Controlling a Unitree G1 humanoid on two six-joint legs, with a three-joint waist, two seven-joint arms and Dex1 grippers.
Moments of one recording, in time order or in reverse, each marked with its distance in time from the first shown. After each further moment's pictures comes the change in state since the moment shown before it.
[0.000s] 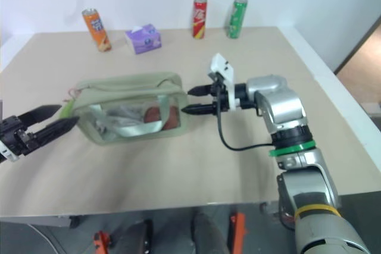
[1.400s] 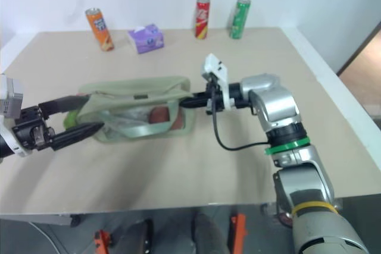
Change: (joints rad) left arm -0.140 0.101 -0.114 -0.135 -0.044 0.004 -0.086; right arm -0.014 -0.009 0.029 0.008 0.012 -0.009 0.011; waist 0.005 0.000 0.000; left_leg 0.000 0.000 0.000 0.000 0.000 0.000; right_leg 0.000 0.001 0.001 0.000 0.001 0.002
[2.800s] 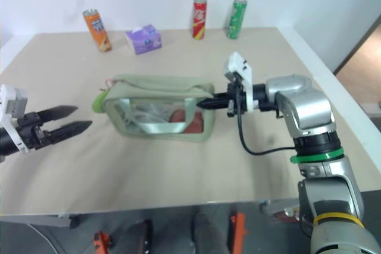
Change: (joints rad) left arm -0.041 -0.025 -0.104 0.341 0.229 -0.062 -0.111; right arm 0.098 -0.152 -0.067 -0.189 0.093 0.122 -0.013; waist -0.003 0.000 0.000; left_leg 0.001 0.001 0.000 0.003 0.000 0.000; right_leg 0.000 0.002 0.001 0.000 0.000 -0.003
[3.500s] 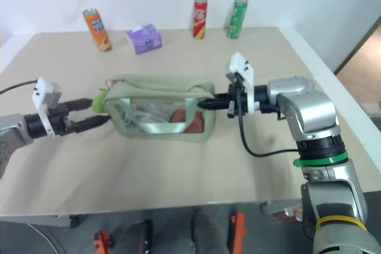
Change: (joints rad) left arm -0.264 -0.075 -0.244 0.214 0.234 -0.127 -0.108; right arm 0.026 -0.018 -0.010 -0.057 0.033 0.033 -0.049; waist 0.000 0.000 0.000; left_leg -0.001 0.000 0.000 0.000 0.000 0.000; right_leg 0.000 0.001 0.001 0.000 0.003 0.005
